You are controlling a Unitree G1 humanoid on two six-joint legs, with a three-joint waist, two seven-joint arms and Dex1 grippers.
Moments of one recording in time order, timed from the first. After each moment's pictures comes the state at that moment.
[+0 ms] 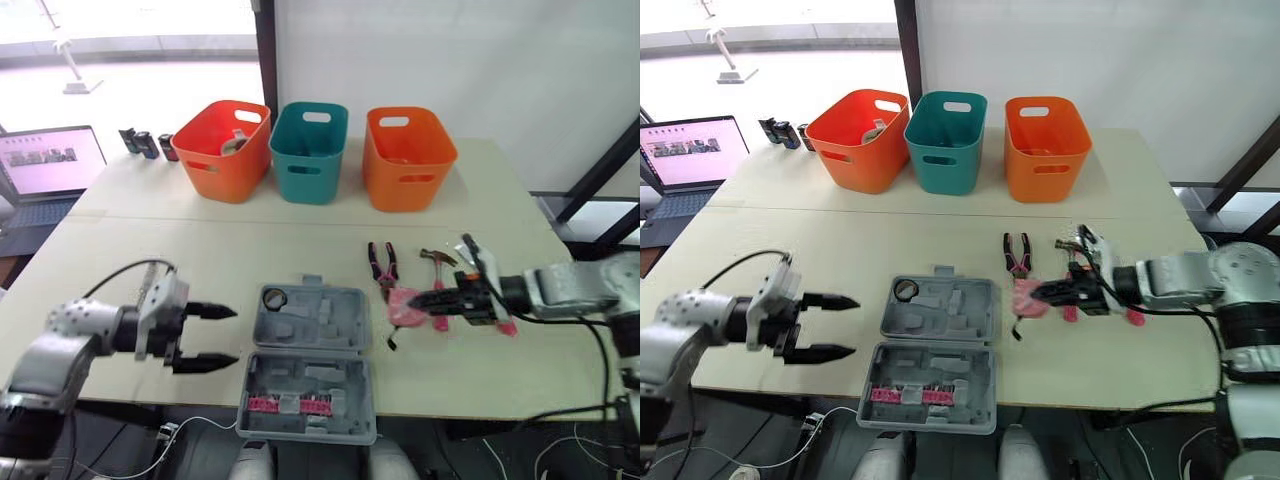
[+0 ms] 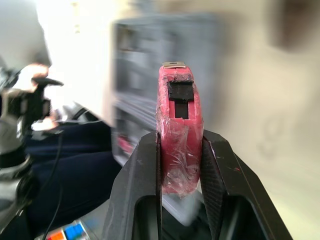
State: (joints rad) left arm -0.11 0.84 0.10 -0.04 -0.47 0.29 -1.43; right arm -0.61 -0.99 0.04 0.43 1.96 1.56 -0.19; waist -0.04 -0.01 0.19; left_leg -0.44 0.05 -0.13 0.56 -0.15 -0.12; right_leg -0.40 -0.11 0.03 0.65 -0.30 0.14
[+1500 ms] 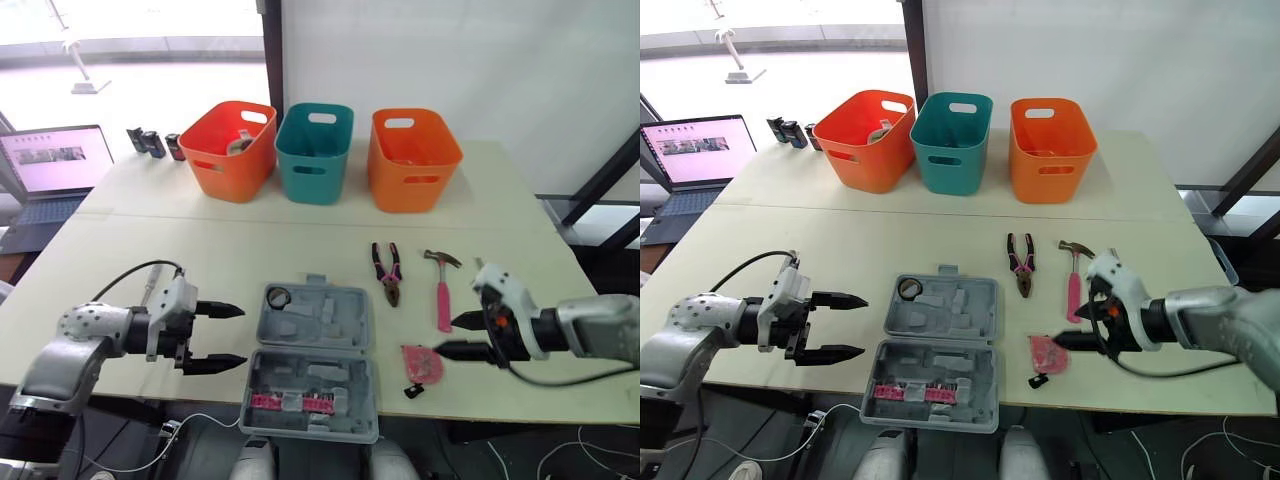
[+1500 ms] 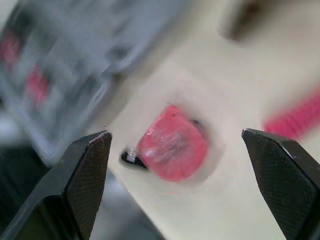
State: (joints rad) left arm -0.16 0.82 0.05 -0.04 -0.46 0.24 -1.39; right arm -0.11 -1.31 0.13 -0.34 0.72 0.58 0.94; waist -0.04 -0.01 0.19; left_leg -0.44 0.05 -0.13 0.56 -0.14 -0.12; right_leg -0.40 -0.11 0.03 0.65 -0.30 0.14
